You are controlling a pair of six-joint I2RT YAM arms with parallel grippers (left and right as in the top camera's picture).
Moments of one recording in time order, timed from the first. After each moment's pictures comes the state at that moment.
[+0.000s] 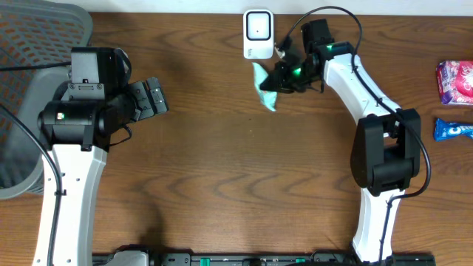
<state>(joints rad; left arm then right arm) -0.02 1.33 1.45 -1.09 0.07 -0.33 0.22 2.20 1.77 -0.77 -0.78 0.22</state>
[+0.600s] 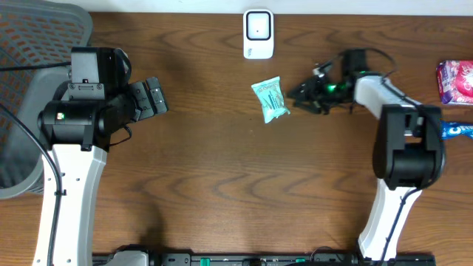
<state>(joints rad) -0.02 1.33 1.45 -1.09 0.07 -0.33 -0.02 2.21 1.52 -0.64 -0.84 0.46</state>
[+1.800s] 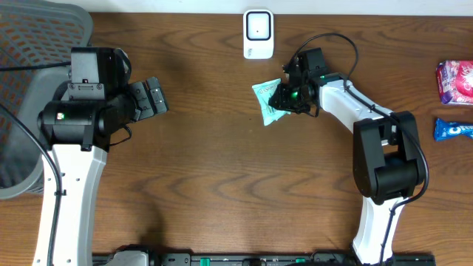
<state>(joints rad) -0.02 1.33 1.45 -1.09 0.07 -0.33 0.25 2.13 1.42 -0.47 -0.41 0.35</state>
